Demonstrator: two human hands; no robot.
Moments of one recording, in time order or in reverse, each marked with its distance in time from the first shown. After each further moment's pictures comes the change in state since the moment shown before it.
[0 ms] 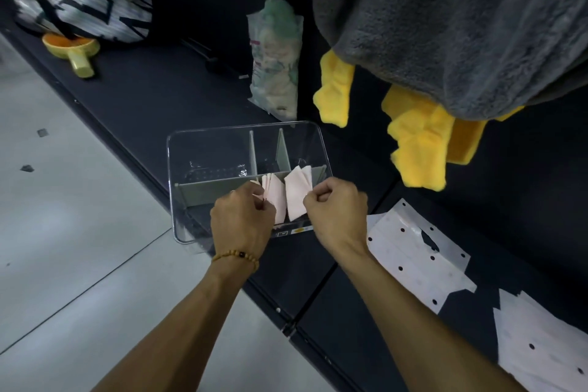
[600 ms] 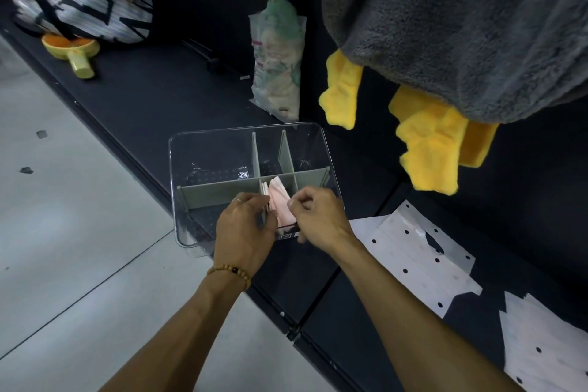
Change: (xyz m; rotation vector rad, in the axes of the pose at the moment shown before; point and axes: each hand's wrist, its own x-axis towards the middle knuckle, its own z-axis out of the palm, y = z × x) left_hand -0.005 -0.024 0.008 -0.039 -0.106 0.188; right_hand 0.007 0.002 0.020 0.103 -0.388 0.092
